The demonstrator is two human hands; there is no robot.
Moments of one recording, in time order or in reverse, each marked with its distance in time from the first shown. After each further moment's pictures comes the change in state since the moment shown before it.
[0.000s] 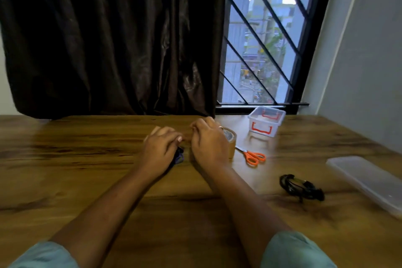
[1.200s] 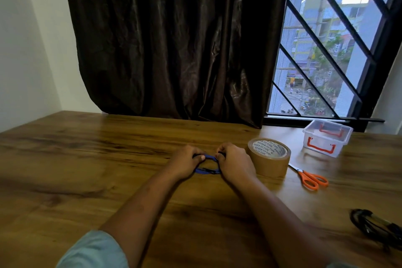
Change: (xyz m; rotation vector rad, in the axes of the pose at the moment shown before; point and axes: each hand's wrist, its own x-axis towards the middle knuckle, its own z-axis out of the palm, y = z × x) left_hand 0.000 -0.047 -0.008 -0.030 -0.337 -0.437; right_hand 0.008 -0.008 0.058 0.091 -0.421 0.204
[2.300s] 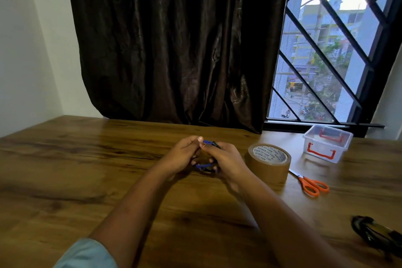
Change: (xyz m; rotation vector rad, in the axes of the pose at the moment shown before) left_hand -0.002 0.010 -0.022 -0.749 -0.033 0.077; right_hand -0.005 -0.031 -0.014 0.983 -0.318 0.199
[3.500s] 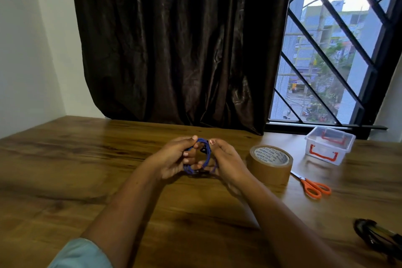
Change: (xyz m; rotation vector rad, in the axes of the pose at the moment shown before) left_hand -0.008 0.020 -0.015 -0.481 -0.107 -0.286; right_hand 0.001 0.004 0.004 0.117 -0.131 -0.129
